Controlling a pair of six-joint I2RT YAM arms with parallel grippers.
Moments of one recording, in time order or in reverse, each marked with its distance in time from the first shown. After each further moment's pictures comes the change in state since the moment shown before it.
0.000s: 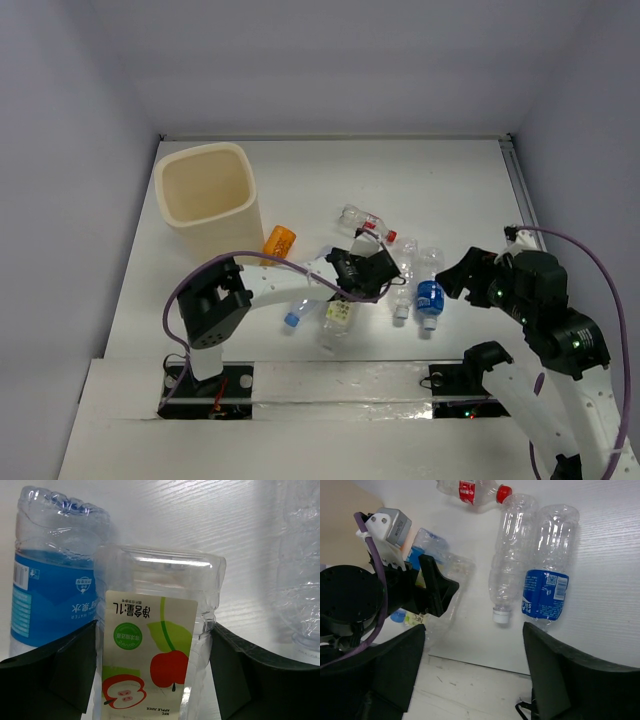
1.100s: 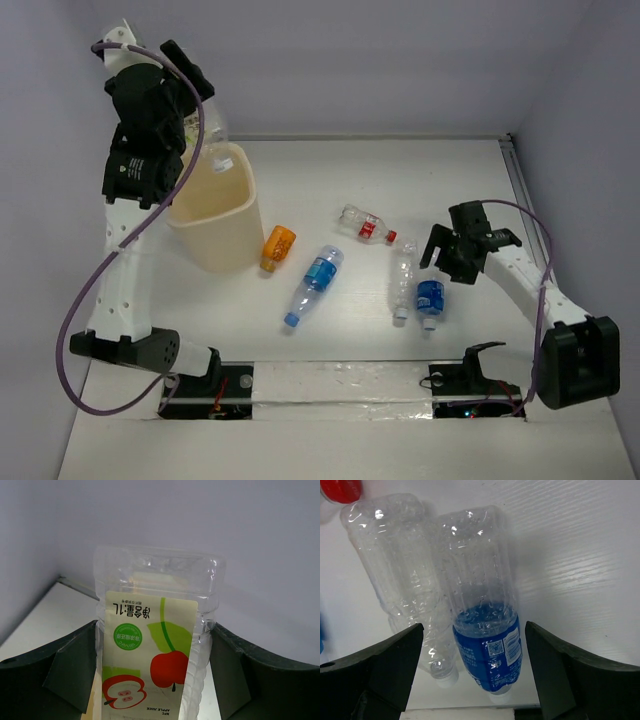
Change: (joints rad) left arm 0.929 -0.405 0.699 0.022 0.100 0.346; right arm -0.110 0.704 -0.098 0.243 0.156 0.019
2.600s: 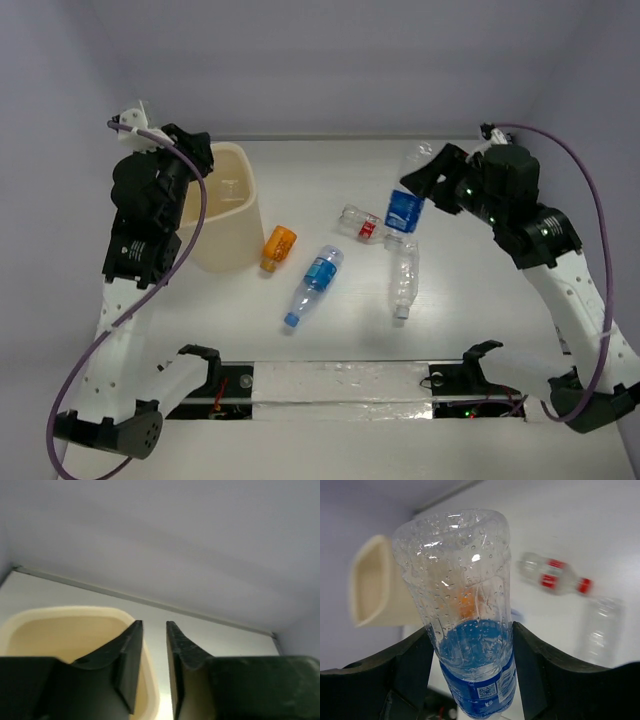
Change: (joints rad) left arm 0.074 -0.401 -0.627 0.304 0.240 0.033; right arm 0.150 -0.143 0.522 0.020 -0.112 0.143
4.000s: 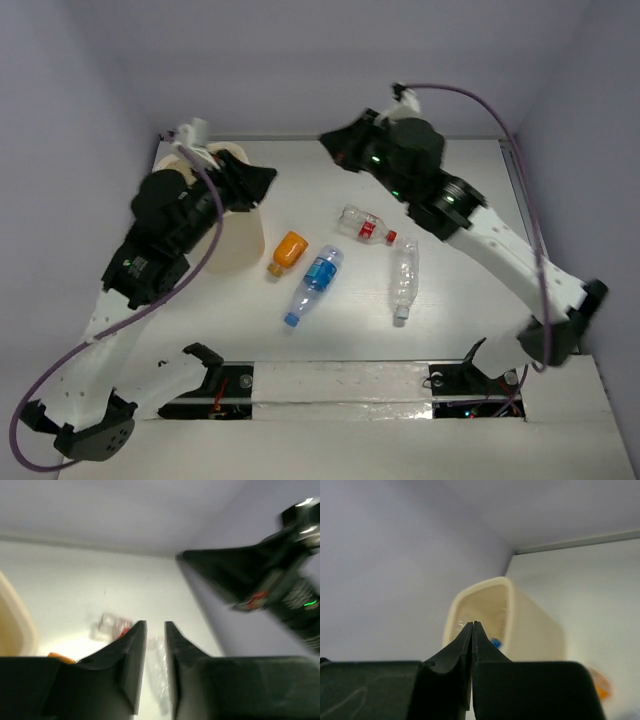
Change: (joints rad) left arm -0.278 -0.065 0.075 -0.189 0.196 -0.197; right arm 0.518 0.625 0.570 0.459 0.314 0.035
